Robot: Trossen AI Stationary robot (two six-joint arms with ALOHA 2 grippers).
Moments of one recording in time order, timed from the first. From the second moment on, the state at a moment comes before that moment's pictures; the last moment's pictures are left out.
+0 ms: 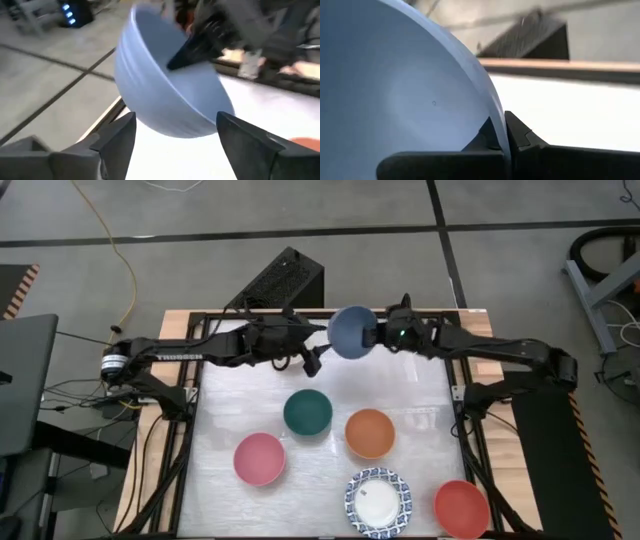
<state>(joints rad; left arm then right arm) 0.18 1.47 1.24 -0.05 -0.29 -0.05 -0.33 1.18 0.96 -0.32 0.33 0.85</state>
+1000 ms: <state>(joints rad) 0.18 0.95 1.24 -0.41 -0.33 -0.05 0.63 1.28 0.96 -0.54 -0.02 1.77</state>
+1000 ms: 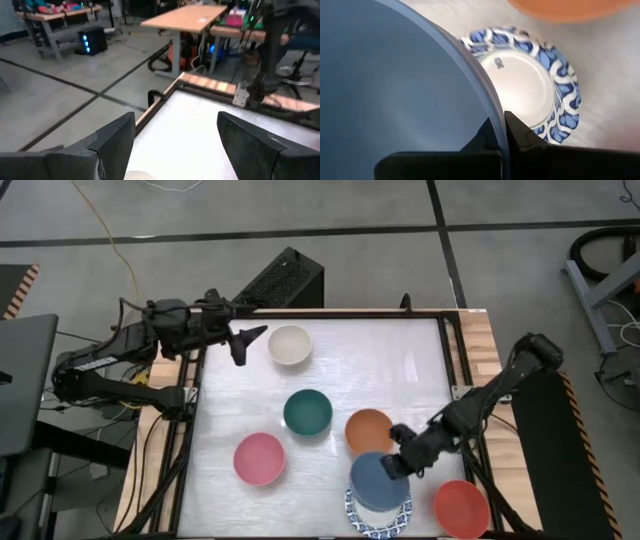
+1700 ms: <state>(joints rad) 0.18 1.00 1.23 -0.48 -0.34 -0.08 0.73 1.51 1.12 -0.80 -0.01 1.81</state>
